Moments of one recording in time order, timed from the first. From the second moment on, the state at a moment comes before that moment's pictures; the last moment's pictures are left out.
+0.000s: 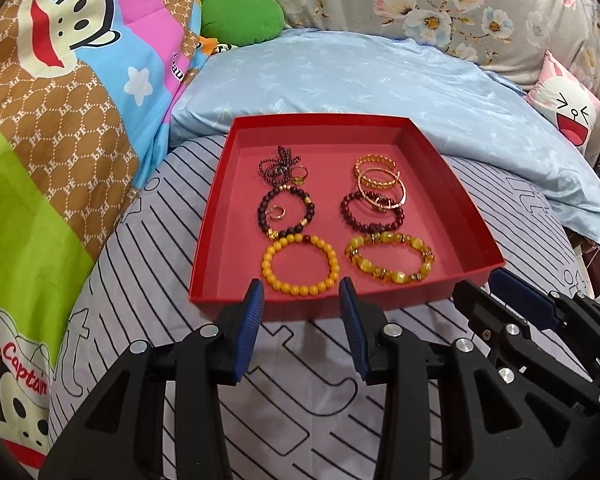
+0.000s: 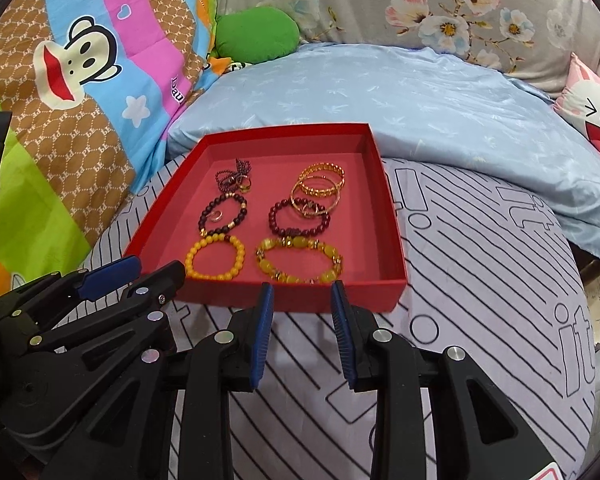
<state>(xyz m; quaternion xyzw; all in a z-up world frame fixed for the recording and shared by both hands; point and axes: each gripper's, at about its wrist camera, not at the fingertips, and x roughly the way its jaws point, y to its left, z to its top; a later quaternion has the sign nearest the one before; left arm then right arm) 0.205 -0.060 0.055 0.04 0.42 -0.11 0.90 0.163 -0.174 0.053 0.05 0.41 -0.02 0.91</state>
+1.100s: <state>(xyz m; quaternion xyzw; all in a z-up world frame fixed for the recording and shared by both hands) 0.168 -0.037 0.042 0.03 0.43 -0.06 0.90 0.125 -0.181 0.045 0.03 0.41 -0.06 0.91</state>
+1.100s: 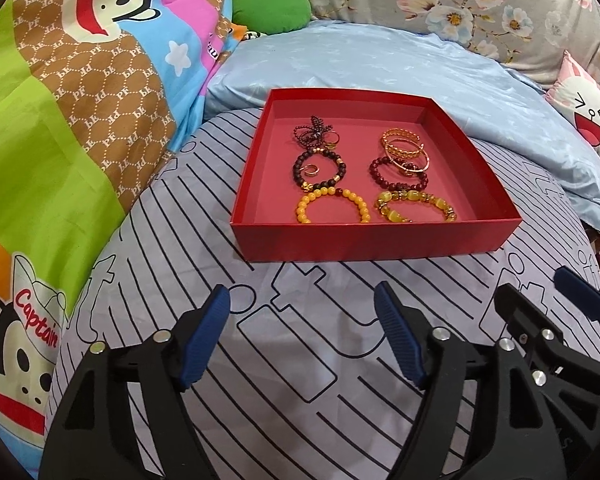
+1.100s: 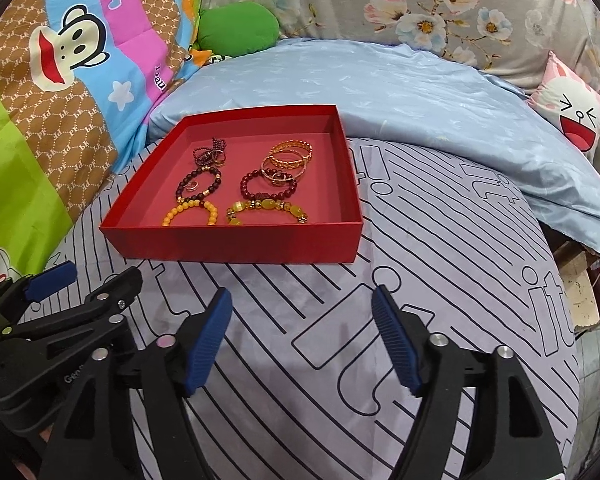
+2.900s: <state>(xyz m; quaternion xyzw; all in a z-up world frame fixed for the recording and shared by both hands) 0.164 -0.023 0.049 0.03 0.43 -0.03 0.90 0.119 -0.190 0.043 0.05 0.41 -0.06 0.91</state>
